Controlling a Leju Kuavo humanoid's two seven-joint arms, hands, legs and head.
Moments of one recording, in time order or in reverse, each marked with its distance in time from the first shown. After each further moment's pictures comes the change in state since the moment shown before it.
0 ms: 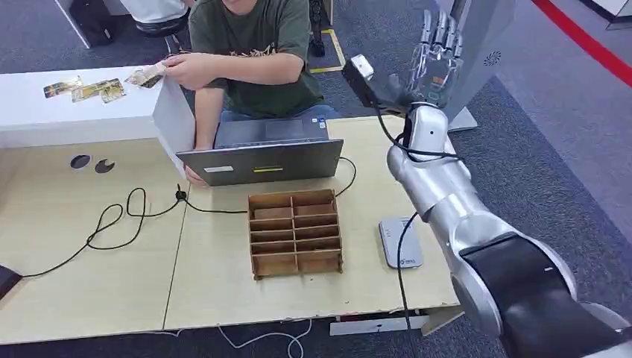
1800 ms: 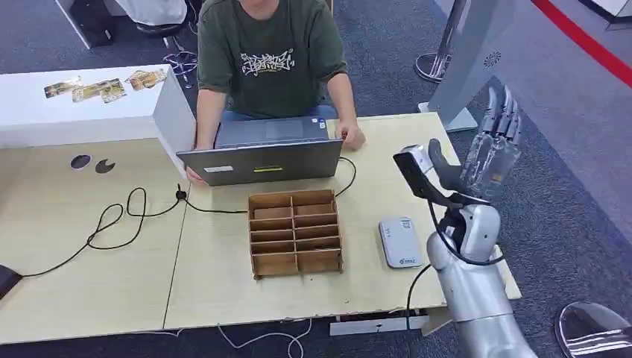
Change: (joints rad) left arm 0.037 -0.055 0.030 0.000 0.132 0.033 -0.034; right arm 0.681 -0.058 -0.263 -0.832 -0.089 0.000 -0.257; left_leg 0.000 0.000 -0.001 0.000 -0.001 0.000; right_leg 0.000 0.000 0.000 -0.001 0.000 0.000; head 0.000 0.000
